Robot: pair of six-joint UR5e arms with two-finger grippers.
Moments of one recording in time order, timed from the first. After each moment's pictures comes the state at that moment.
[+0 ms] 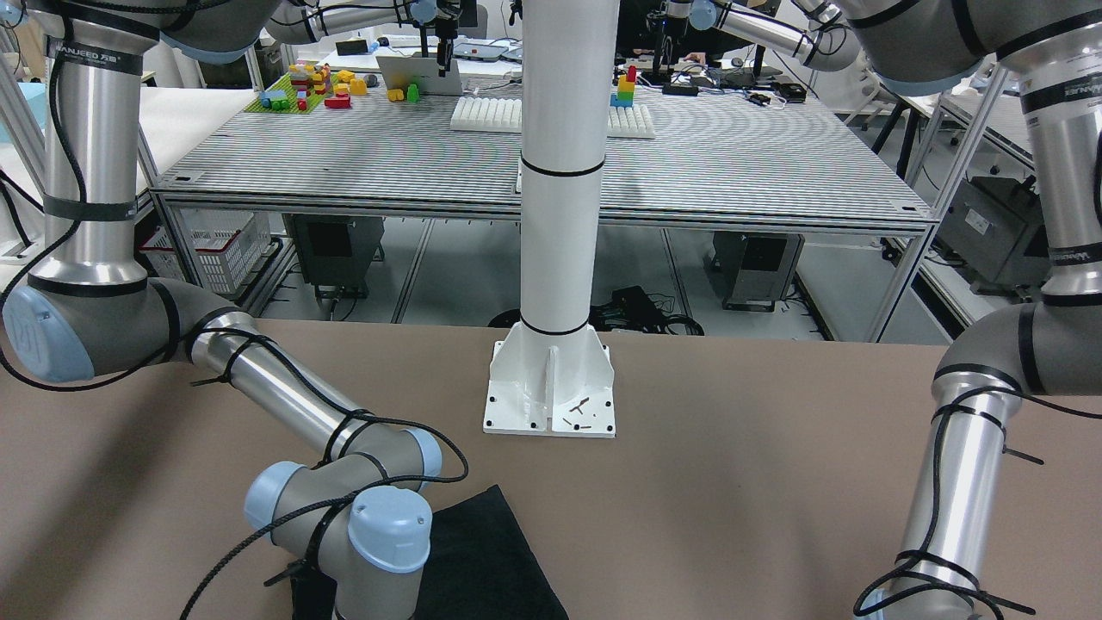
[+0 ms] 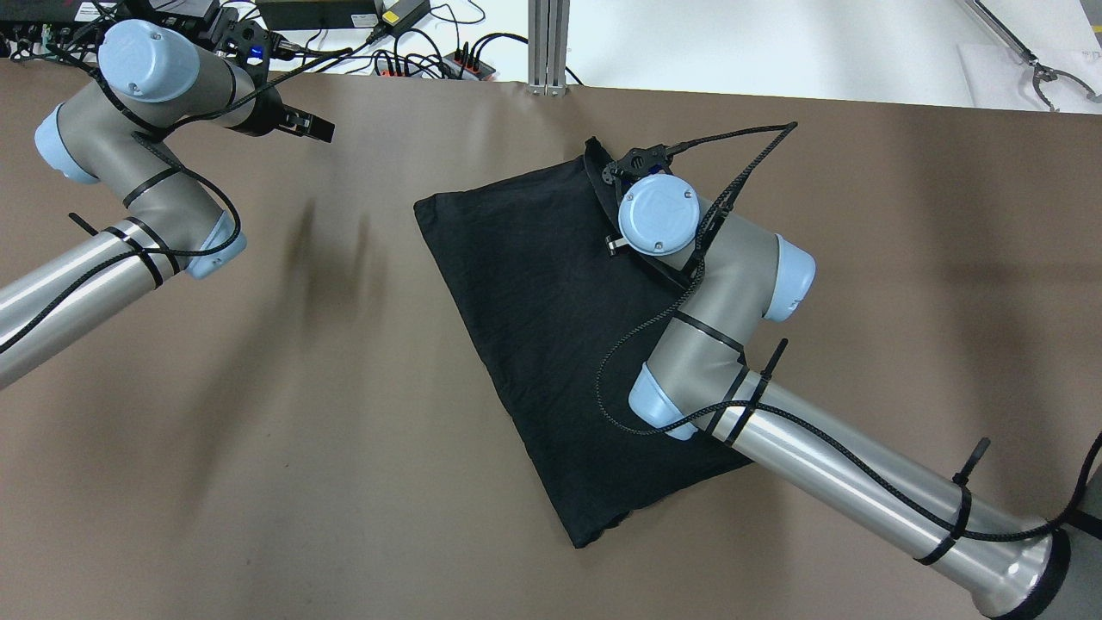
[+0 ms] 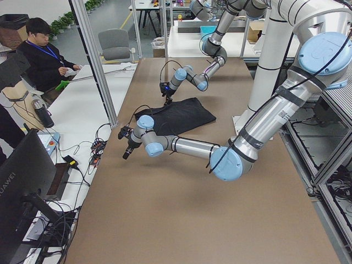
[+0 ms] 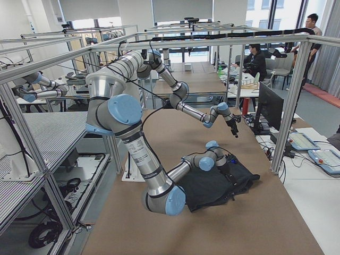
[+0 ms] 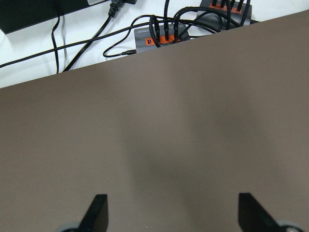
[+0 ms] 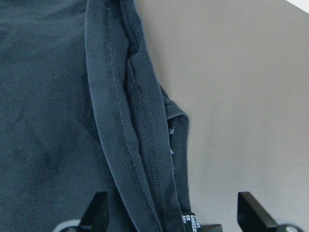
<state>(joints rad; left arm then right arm) -1.03 -2.30 -1.00 -2.41 -1.89 -0.69 0.71 -0.78 1.32 -1.36 1.50 0.74</state>
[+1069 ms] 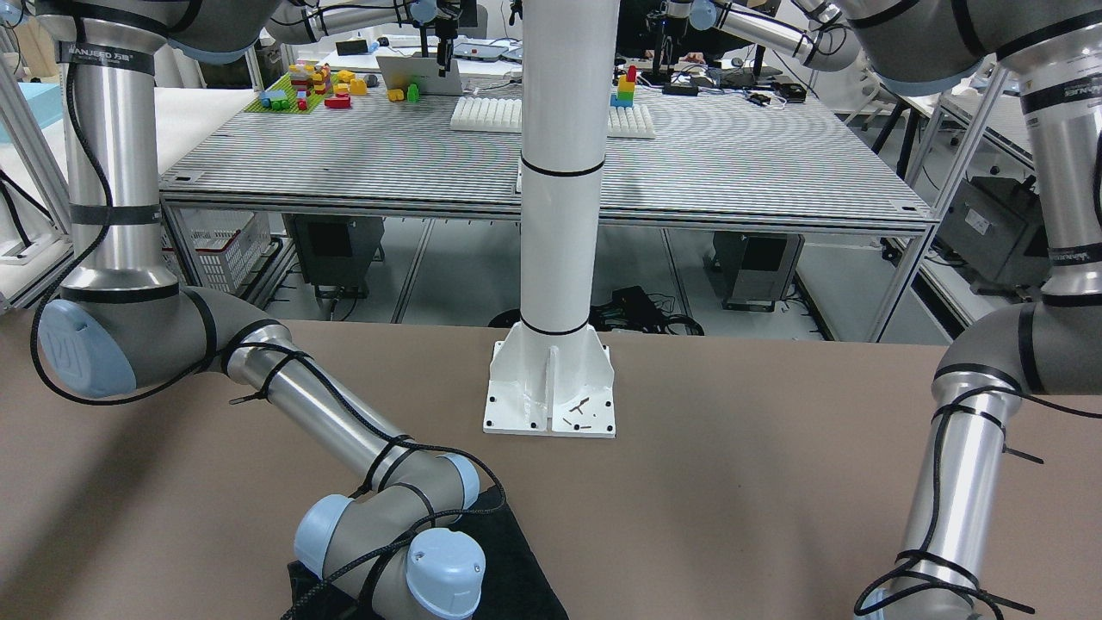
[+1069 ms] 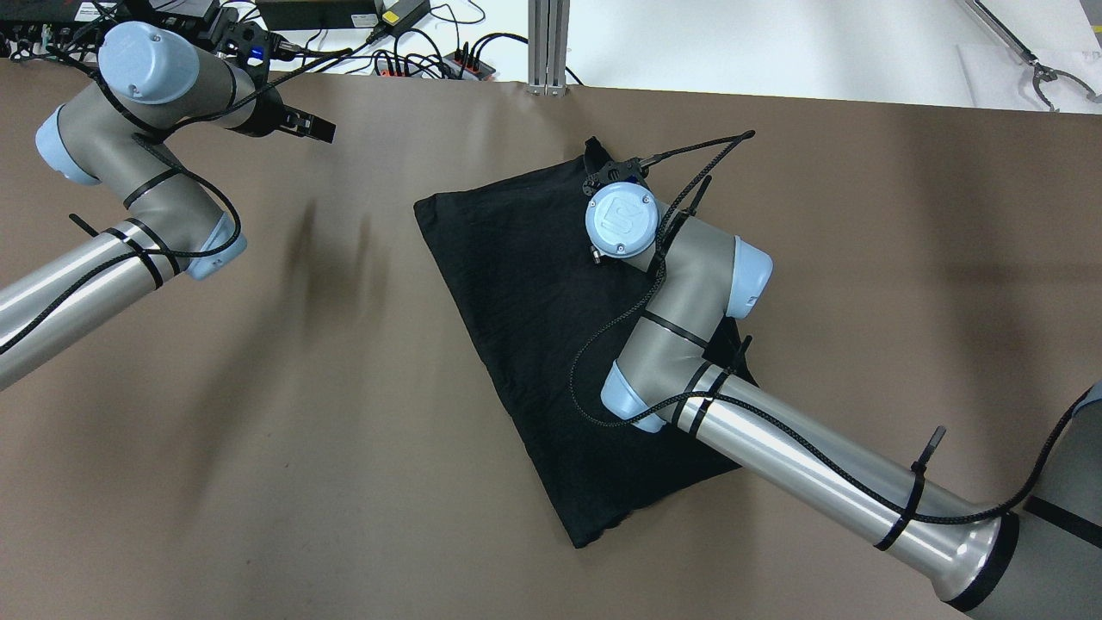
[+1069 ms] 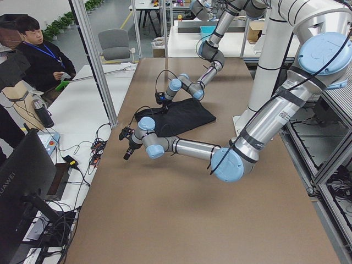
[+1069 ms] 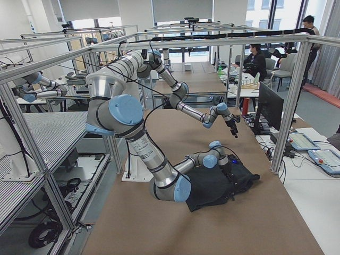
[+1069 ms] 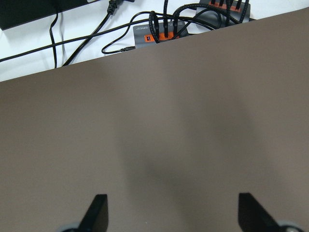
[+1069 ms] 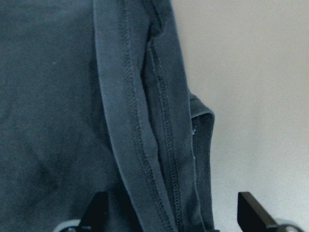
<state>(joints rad) -1.03 -2.30 -1.00 -2.42 -1.89 -0.69 0.69 -0.70 1.15 -1.35 1.49 0.73</state>
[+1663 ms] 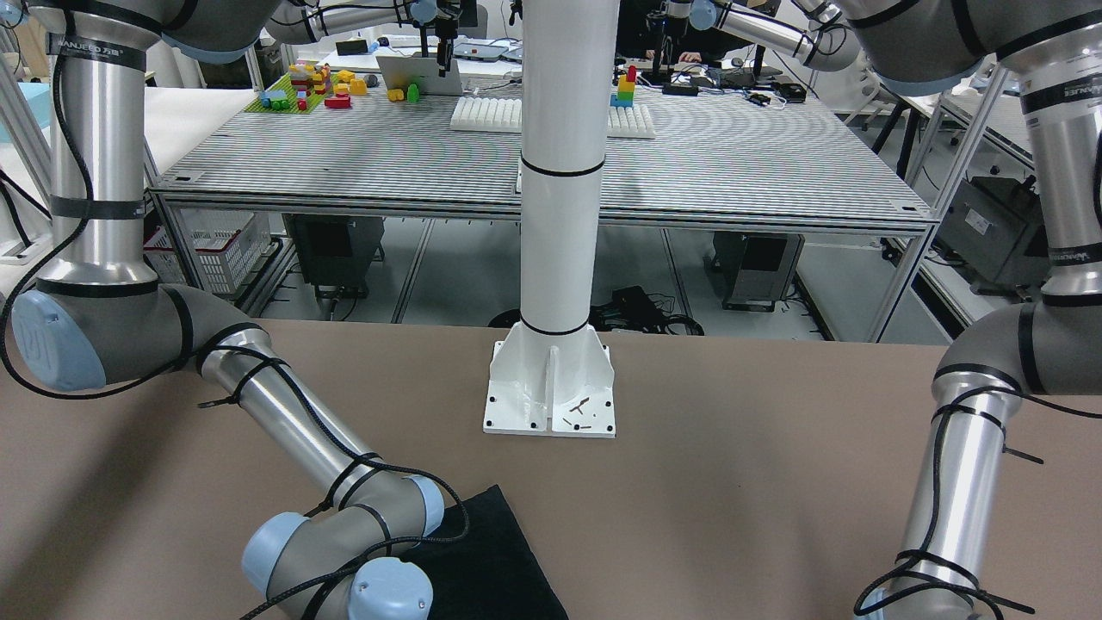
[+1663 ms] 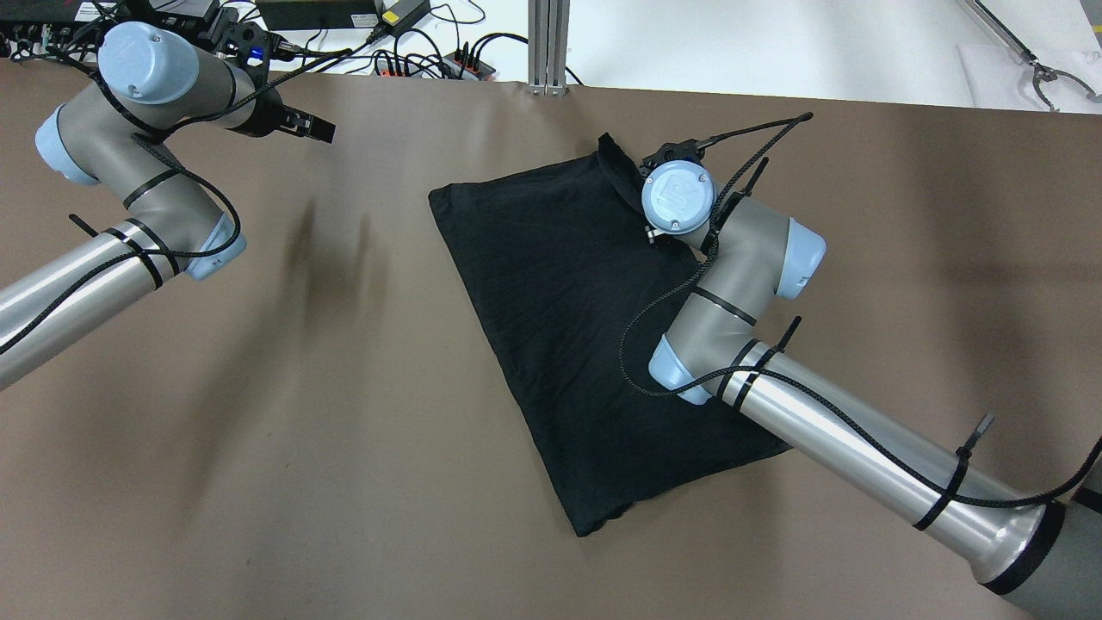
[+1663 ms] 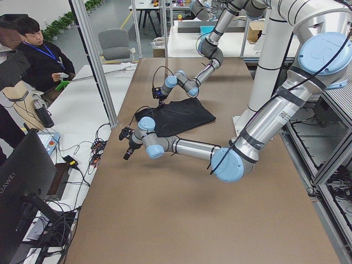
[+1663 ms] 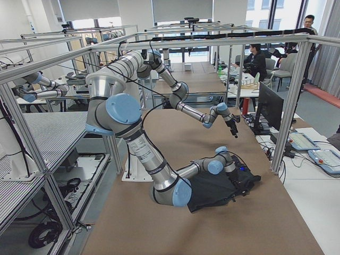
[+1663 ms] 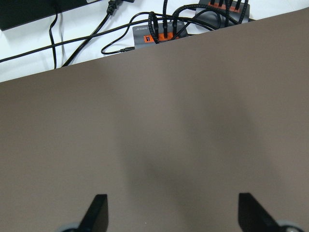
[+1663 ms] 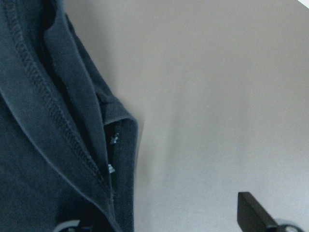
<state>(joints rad) -1.03 -2.30 -1.00 -2.42 -1.89 -0.69 0.76 -0.75 1.14 -1.35 1.48 0.71</state>
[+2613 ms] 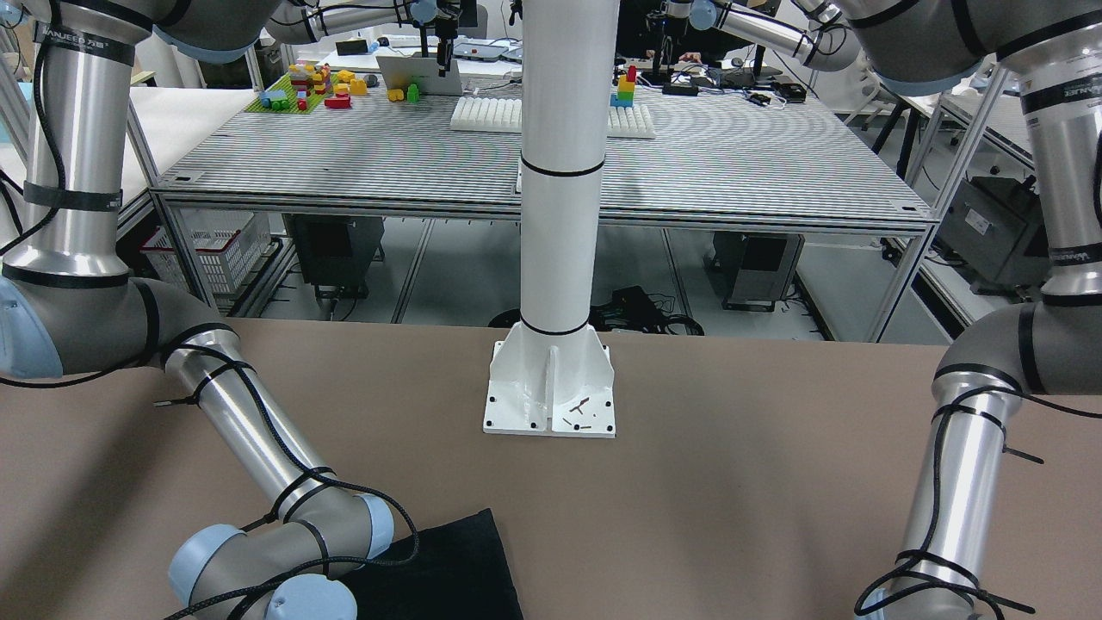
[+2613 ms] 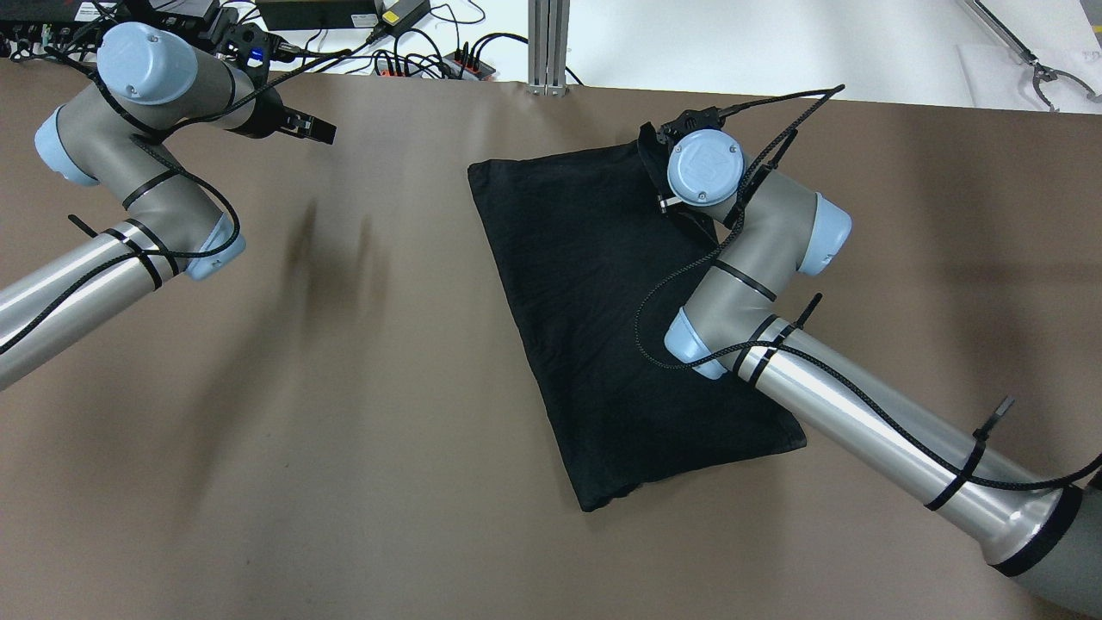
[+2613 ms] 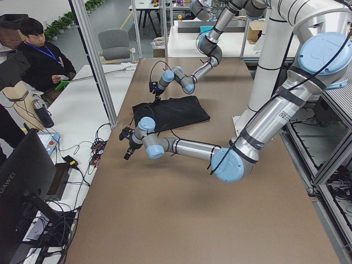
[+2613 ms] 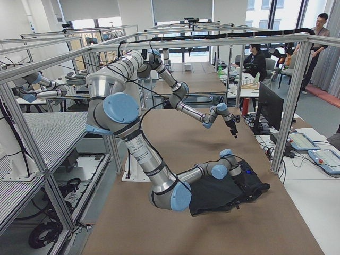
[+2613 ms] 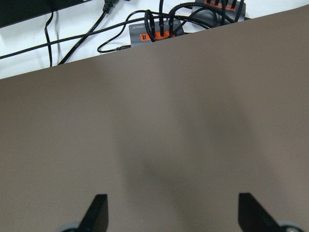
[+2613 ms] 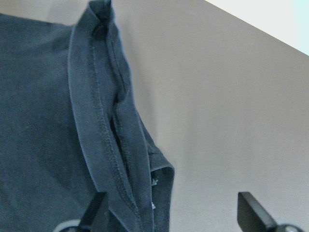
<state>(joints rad) -1.03 -2.30 -1.00 -2.43 -1.90 -0.70 0.81 -0.76 1.15 -1.28 1.49 0.71</state>
